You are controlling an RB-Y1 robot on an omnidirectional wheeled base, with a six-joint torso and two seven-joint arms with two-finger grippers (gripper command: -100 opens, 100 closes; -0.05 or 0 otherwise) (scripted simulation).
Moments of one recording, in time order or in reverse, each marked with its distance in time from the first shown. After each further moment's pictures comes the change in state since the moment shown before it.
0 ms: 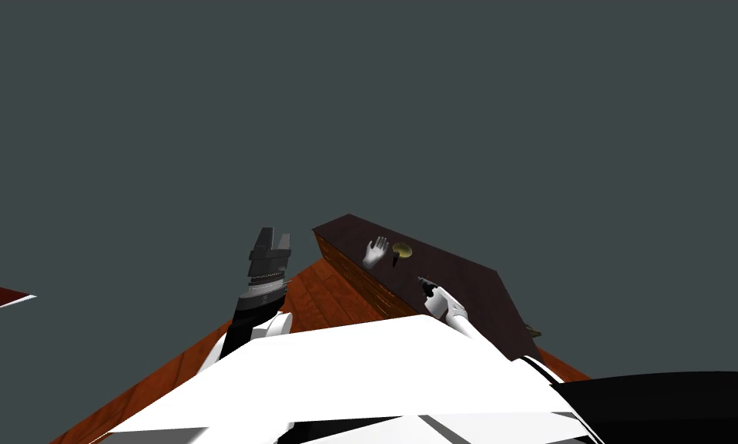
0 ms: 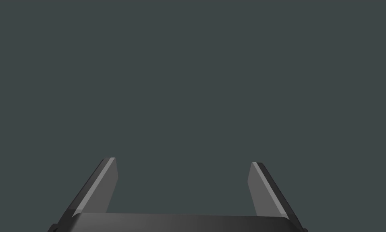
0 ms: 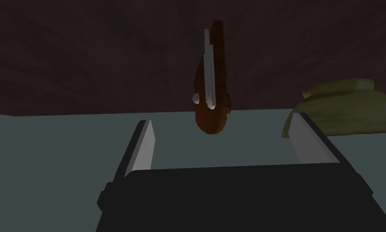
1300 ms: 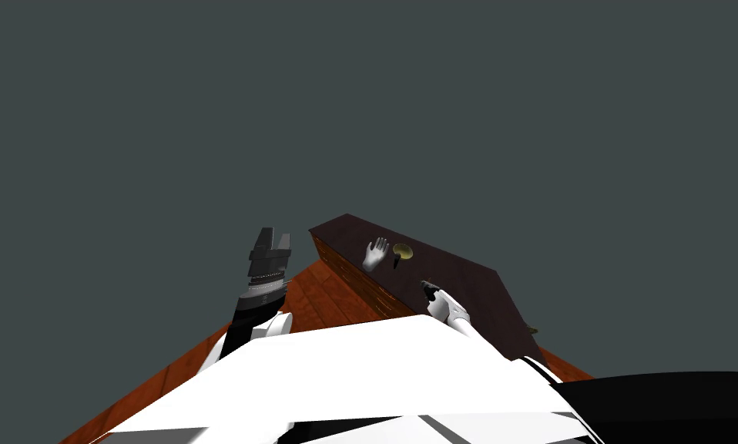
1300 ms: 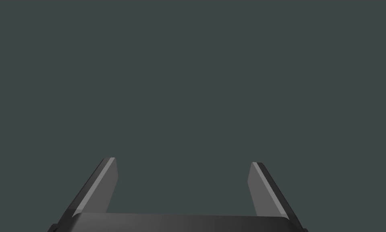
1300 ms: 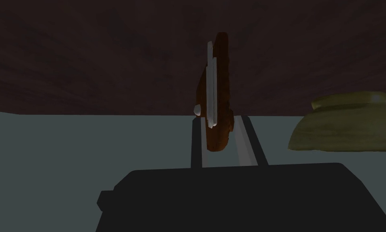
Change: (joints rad) left arm 0.000 0.000 0.000 0.000 0.000 0.000 0.000; right arm -0.003 0.012 -0.028 0.077 0.074 -0.066 -0.027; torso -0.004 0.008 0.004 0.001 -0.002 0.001
